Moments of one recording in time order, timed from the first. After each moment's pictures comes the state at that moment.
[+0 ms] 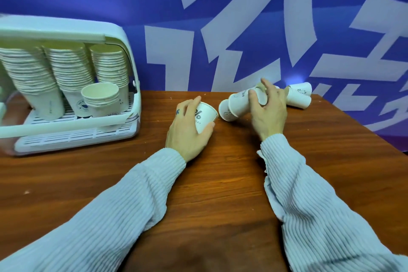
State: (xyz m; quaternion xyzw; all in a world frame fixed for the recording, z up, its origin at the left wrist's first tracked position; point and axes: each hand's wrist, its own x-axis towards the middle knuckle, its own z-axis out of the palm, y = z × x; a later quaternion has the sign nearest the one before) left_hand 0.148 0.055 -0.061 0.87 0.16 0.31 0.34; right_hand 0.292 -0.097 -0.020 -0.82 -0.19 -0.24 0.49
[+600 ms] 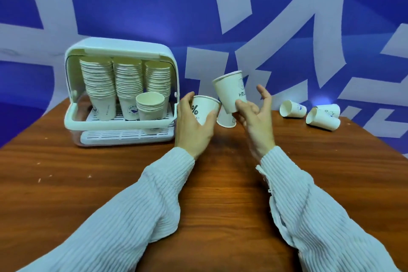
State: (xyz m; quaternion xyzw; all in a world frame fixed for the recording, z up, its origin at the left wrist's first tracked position) left_hand 0.098 0.083 -0.028 0.72 0.23 0.46 0.46; right_hand 0.195 -0.036 0.005 -0.59 -0.29 0.09 0.75
